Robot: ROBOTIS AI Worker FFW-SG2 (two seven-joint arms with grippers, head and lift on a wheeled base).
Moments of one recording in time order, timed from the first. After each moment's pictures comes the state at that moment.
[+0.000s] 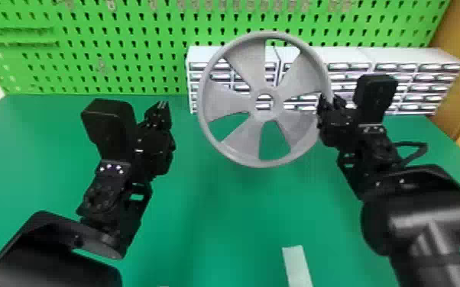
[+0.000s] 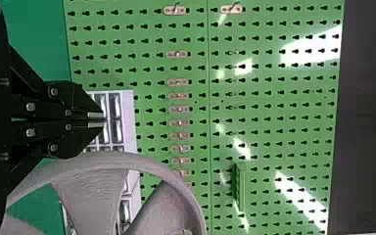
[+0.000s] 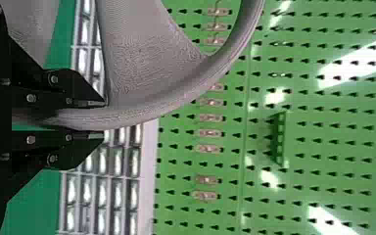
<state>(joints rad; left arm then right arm) 0.09 0.15 -0.22 -2.16 0.07 0.35 0.14 -0.20 -0.08 0.11 -1.81 -0.07 0.46 -0.09</state>
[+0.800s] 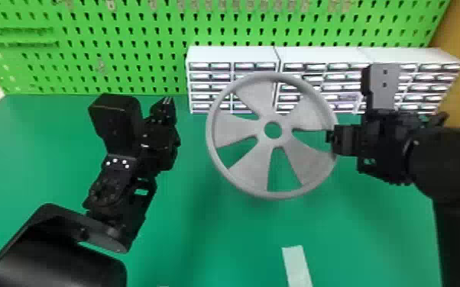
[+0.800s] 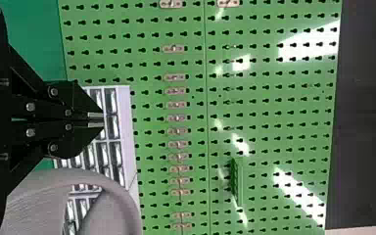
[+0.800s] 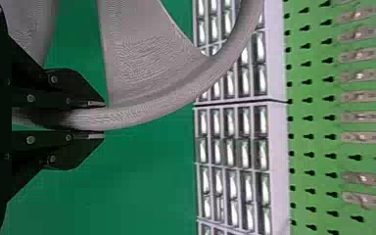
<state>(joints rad) 0.06 0.16 -0.24 -2.14 0.07 0.35 0.14 -0.35 -0.07 0.00 -2.00 -0.32 1.38 -0.24</state>
